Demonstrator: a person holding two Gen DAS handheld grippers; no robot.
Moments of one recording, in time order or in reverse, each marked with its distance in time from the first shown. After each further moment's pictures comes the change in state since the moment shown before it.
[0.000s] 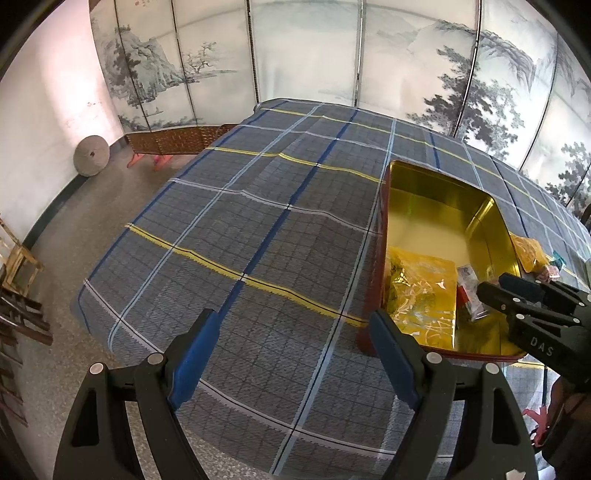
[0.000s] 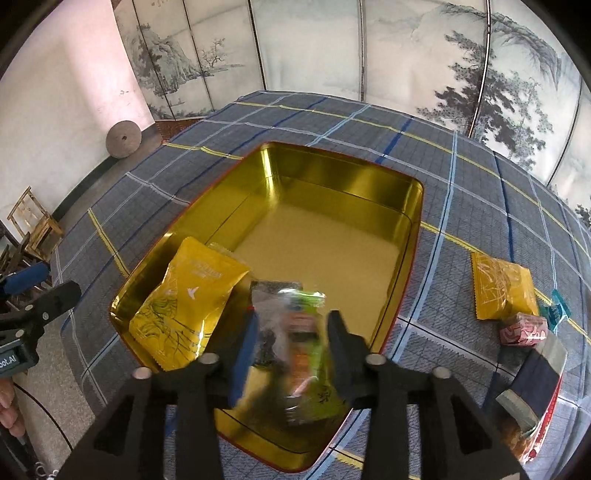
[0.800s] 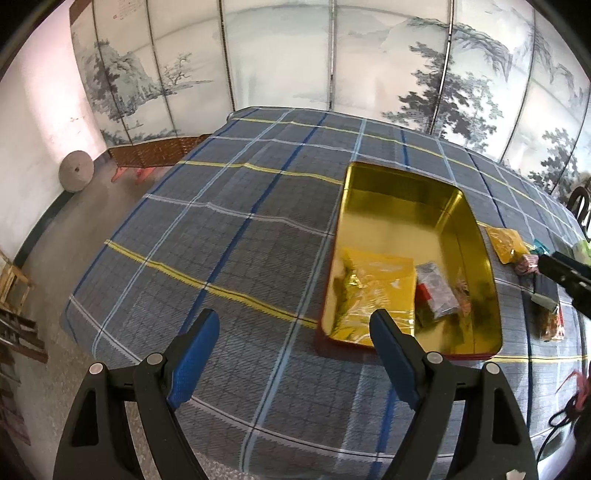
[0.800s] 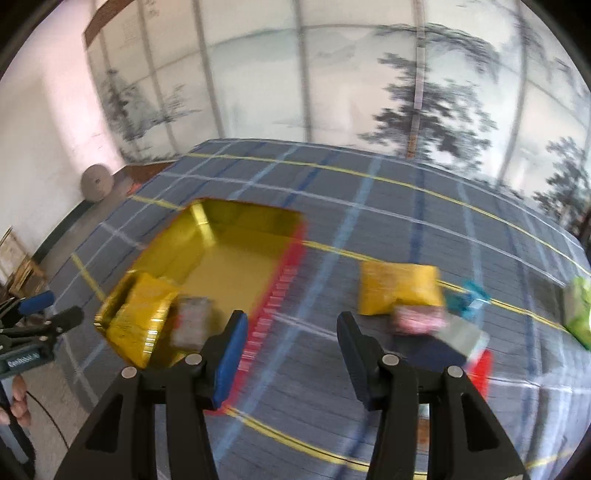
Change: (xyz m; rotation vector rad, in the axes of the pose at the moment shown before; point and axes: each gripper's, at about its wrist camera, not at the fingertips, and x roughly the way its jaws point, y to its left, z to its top) left arm -0.010 -0.034 0.002 0.064 -0.019 -0.049; right arm -0.081 -0.087 -0.021 0.132 -0.142 -0.121
